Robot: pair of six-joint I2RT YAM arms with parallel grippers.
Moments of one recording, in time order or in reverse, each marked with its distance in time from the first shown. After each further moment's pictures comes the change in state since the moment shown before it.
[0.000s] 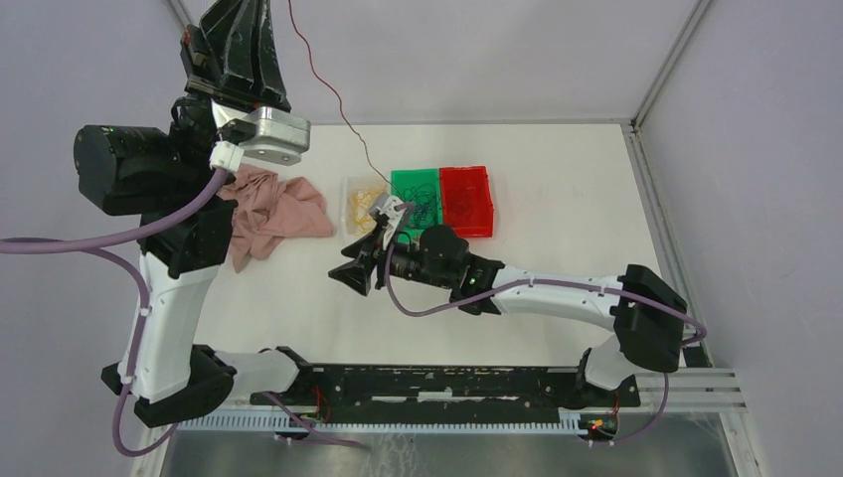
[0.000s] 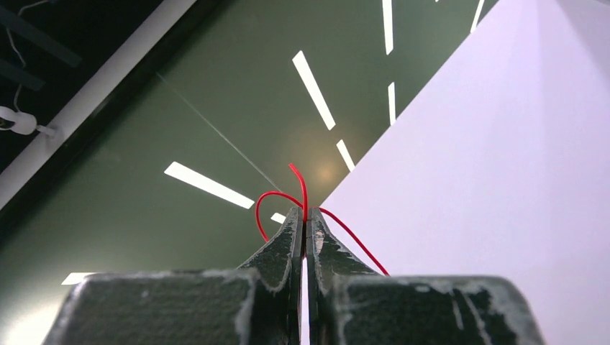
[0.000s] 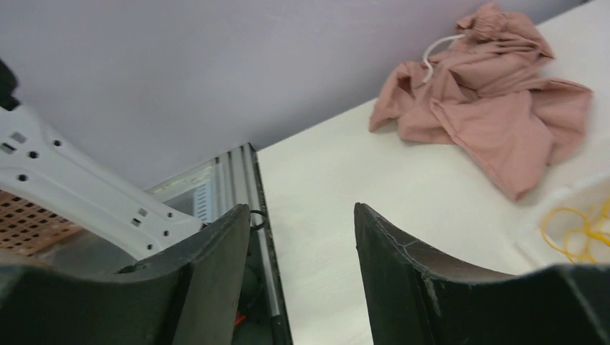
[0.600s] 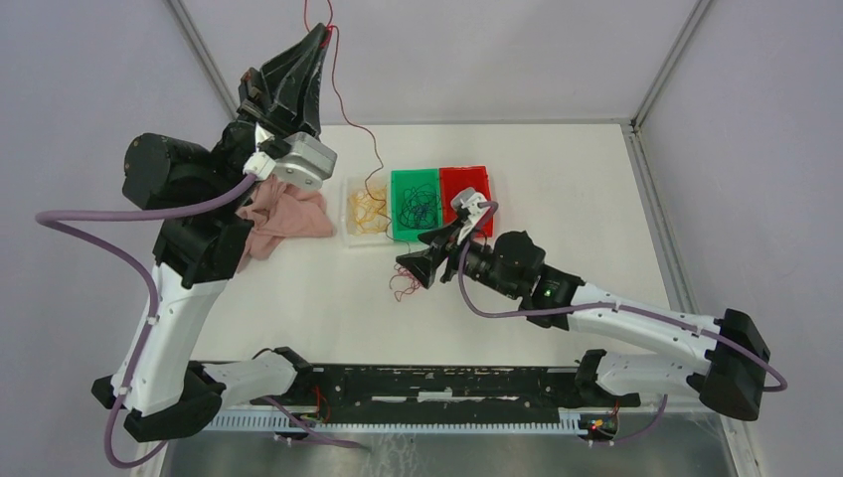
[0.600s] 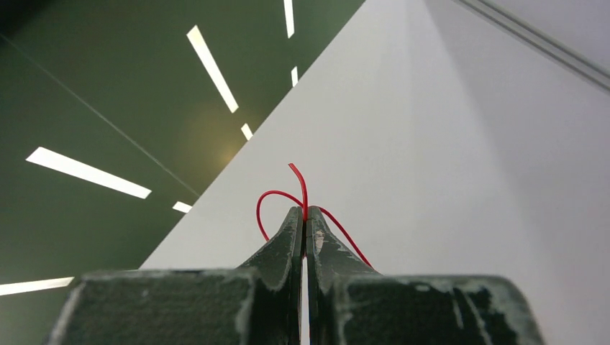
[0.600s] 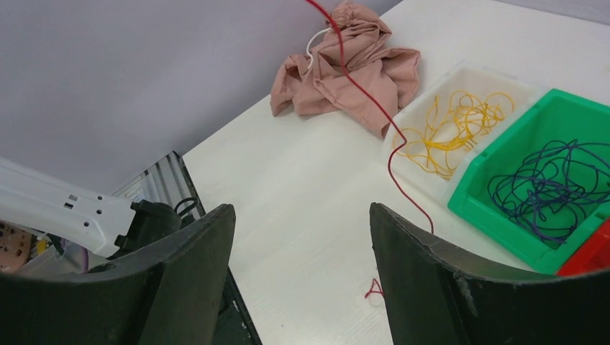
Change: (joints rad) left arm 0.000 -0.127 -0.262 -0.079 0.054 -0.124; right arm -0.102 -0.442 -0.280 -0.224 0.209 -0.011
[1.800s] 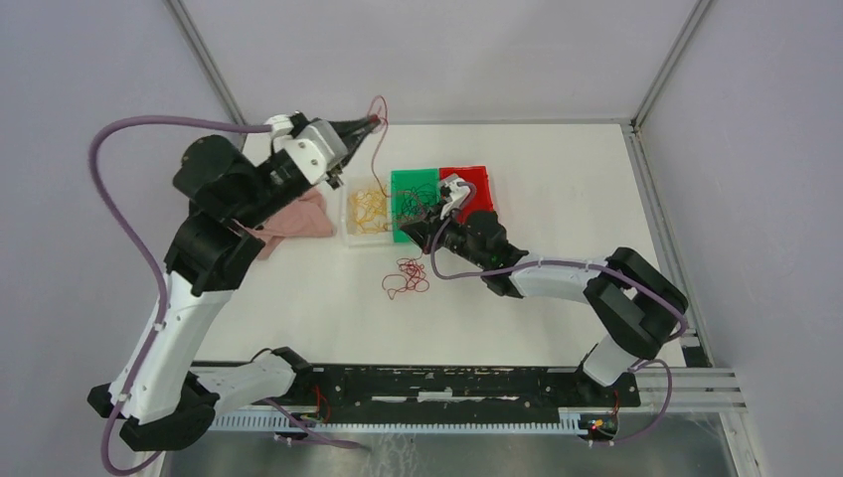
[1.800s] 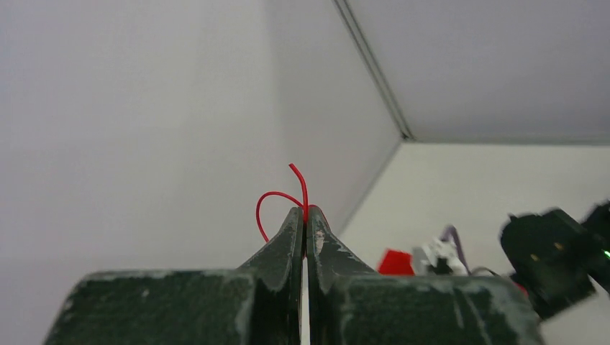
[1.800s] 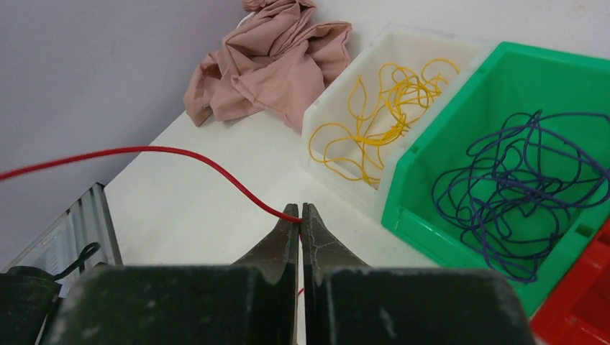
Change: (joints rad) left arm 0.000 -0.060 -0.132 -0.274 0.023 -0.507; right arm -0.222 0.490 0.003 0.429 -0.130 0.057
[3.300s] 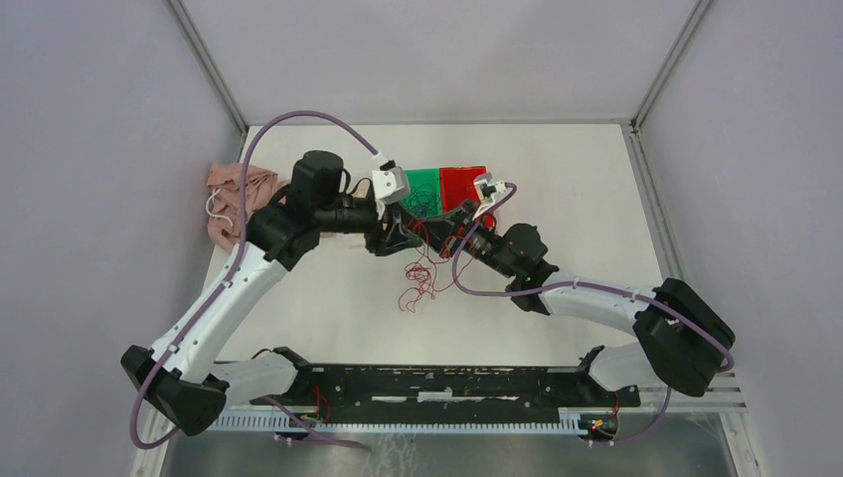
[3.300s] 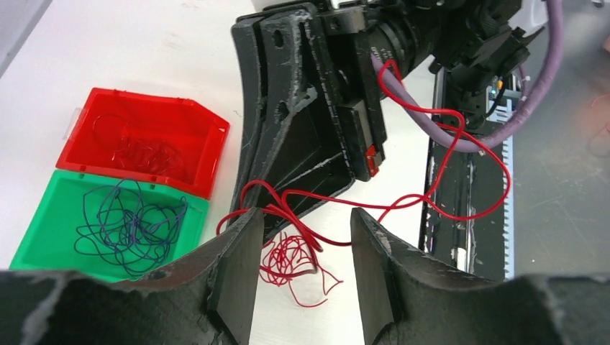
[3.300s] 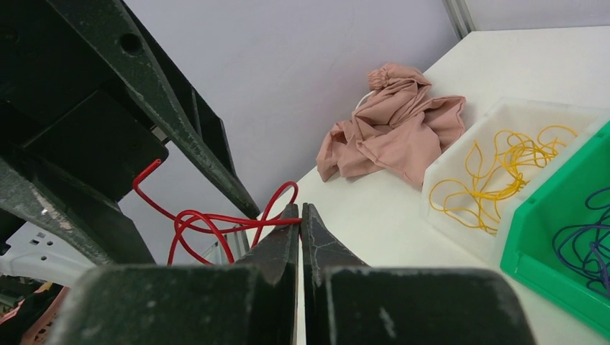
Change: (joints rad) left arm 0.053 0.071 -0.392 -0.333 0.442 -0.182; right arm -0.010 -0.261 -0.177 0.221 -0.111 0.274
